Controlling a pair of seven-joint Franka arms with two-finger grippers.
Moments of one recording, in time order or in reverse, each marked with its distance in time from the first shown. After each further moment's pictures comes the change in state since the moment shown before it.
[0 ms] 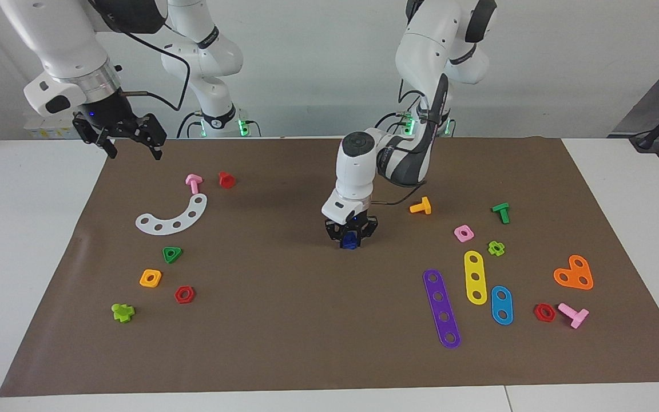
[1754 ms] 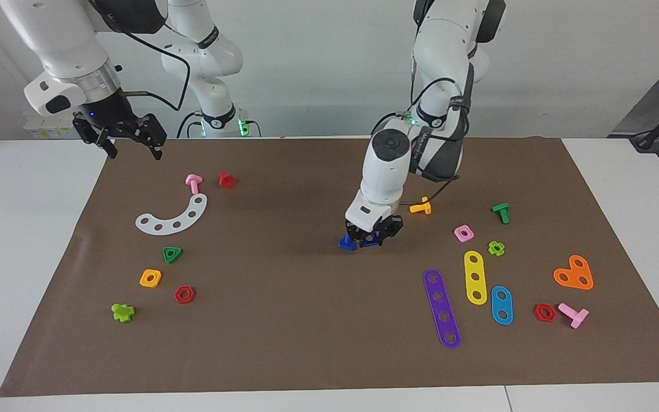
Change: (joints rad) left arm 0.121 -0.006 0.014 0.203 -0.111 -0.299 0.239; right arm -0.001 0.000 0.000 0.000 0.000 0.000 0.000
